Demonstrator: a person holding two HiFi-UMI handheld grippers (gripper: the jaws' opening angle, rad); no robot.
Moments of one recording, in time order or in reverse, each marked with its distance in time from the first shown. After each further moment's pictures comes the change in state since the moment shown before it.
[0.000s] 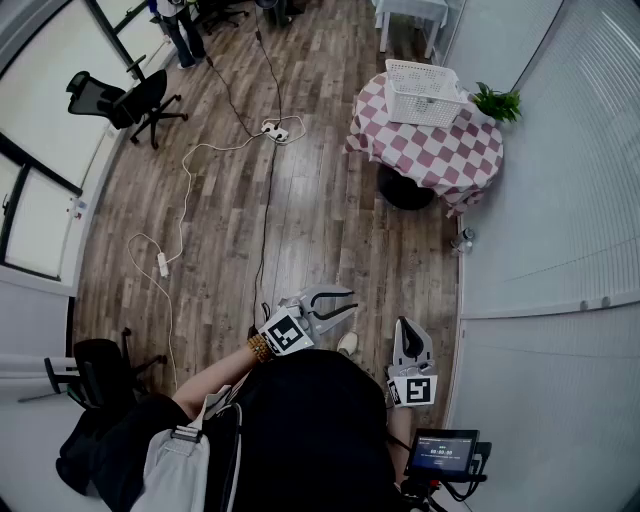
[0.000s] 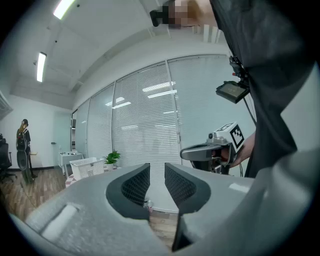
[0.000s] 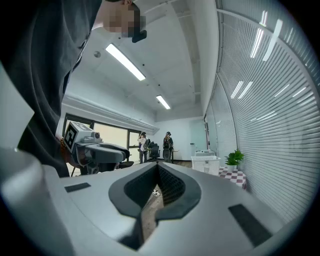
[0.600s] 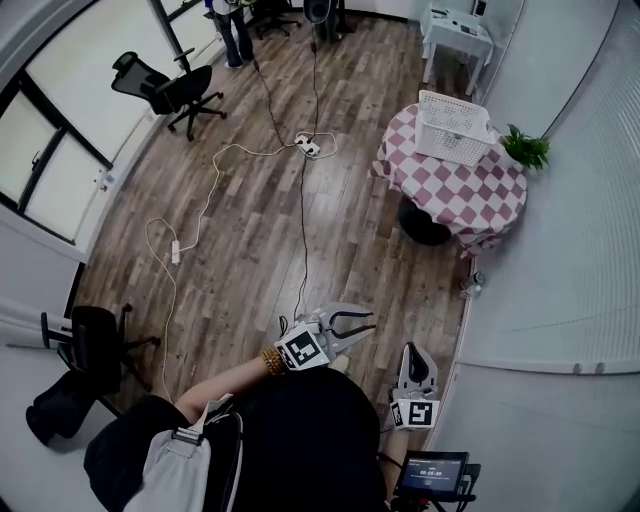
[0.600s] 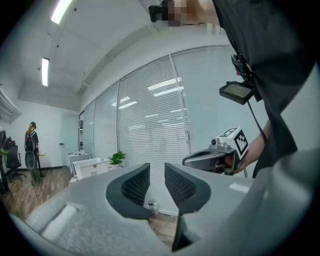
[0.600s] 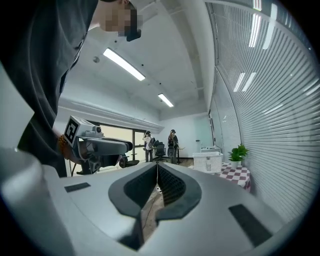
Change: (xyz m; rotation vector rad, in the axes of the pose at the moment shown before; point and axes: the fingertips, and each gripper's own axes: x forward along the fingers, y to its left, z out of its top) left arm 0.076 -0.012 0.013 -0.018 0.015 0.089; right arm -0.015 -0.071 -0.022 0.037 0.024 0.074
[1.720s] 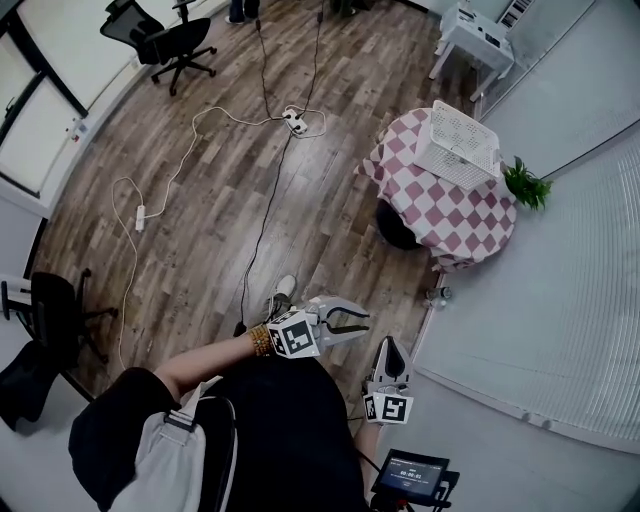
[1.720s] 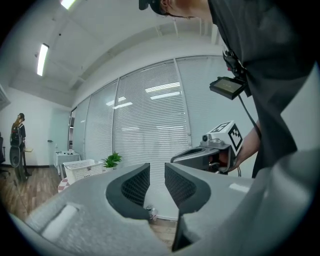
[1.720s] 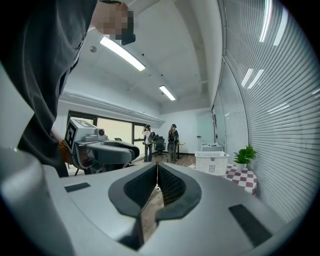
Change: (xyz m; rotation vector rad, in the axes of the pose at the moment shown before) left arm 0.040 0.103 -0.018 -0.020 -0.046 -0.114; right arm 0.132 -0.023 0.012 -0.034 0.077 0.016
